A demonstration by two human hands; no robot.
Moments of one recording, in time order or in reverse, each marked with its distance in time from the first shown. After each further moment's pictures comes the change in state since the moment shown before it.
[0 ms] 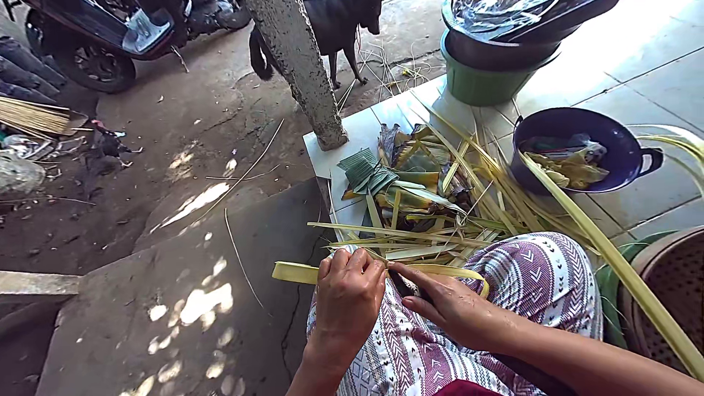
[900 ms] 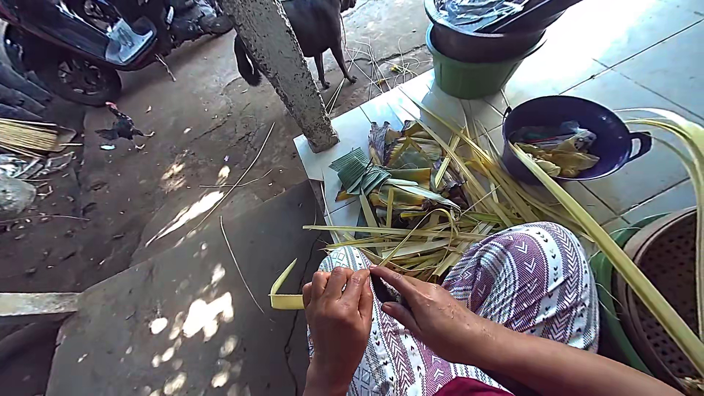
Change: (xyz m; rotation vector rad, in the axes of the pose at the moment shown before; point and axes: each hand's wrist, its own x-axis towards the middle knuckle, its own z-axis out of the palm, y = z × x) left_hand -0.020 0.009 0.006 -0.034 0.218 -0.137; right_hand 0.005 -0.007 0.030 -0.012 0.188 -0.071
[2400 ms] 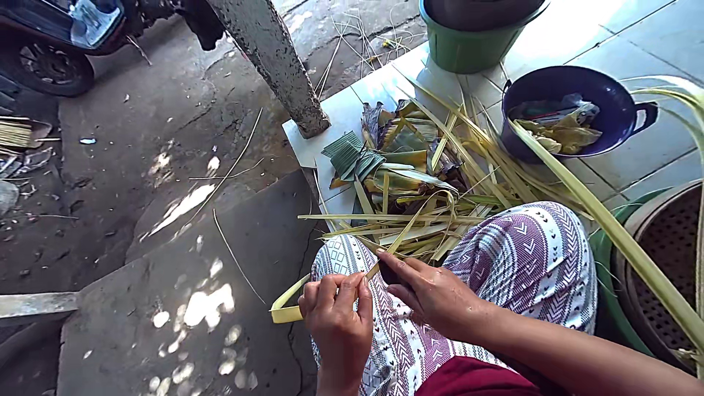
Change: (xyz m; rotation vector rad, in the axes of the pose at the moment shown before) left_hand -0.024 0.009 0.005 -0.022 0.038 -0.152; right_hand -0.004 0.011 0.004 -0.157 0.019 0.078
